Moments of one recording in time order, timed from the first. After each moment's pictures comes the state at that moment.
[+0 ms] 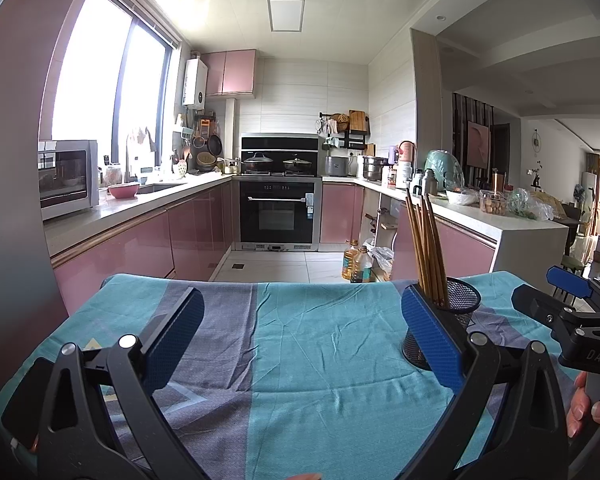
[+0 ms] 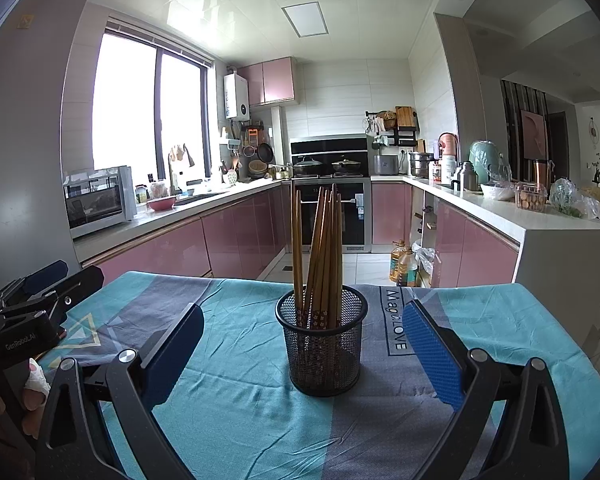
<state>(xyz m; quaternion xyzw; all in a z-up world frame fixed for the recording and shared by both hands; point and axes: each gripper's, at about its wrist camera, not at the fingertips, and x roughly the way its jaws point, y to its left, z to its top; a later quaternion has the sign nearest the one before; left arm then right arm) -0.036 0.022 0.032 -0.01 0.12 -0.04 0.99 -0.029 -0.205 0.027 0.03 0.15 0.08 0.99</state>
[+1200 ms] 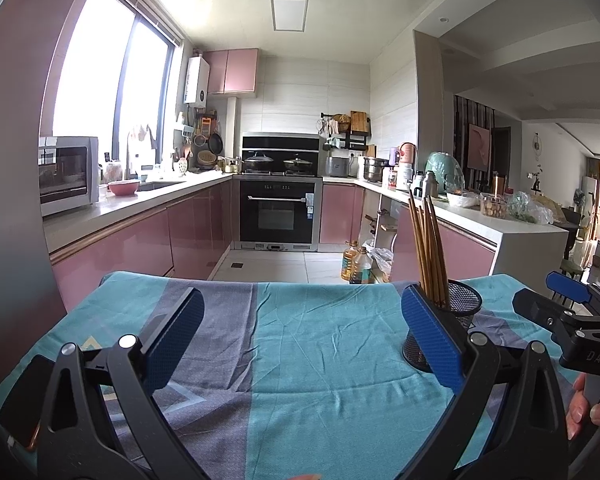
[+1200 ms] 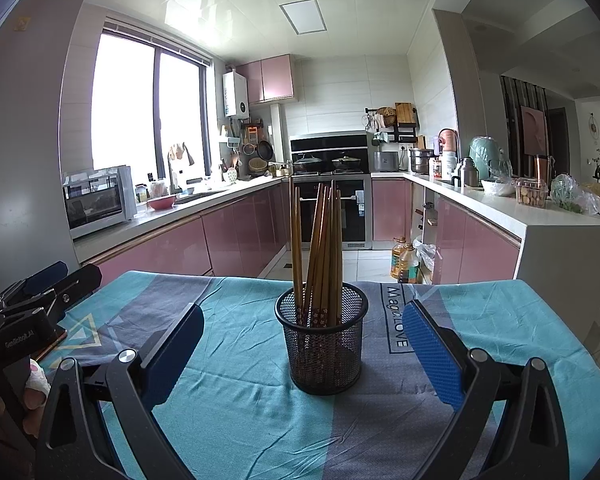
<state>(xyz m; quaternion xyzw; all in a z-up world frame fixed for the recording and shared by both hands) -0.035 0.019 0.029 -0.01 0.11 -0.04 0.99 -0.029 -0.206 0.024 0.03 0.15 0.08 0.98</state>
